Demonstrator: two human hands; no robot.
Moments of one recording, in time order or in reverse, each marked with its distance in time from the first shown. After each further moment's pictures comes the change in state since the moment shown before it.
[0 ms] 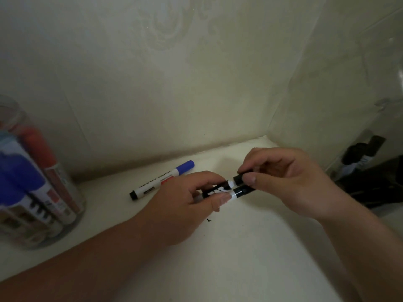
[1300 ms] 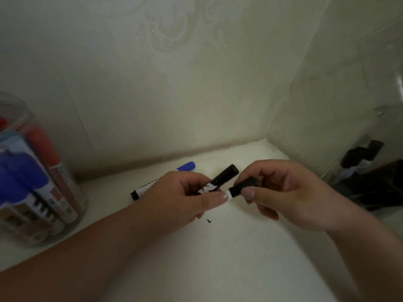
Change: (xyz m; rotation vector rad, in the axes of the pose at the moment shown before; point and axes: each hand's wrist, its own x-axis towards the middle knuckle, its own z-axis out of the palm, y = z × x) left_hand 0.000 0.010 -0.017 -0.269 -0.102 -0.246; right_hand -0.011 -0.019 0.005 -0.105 -0.166 0.187
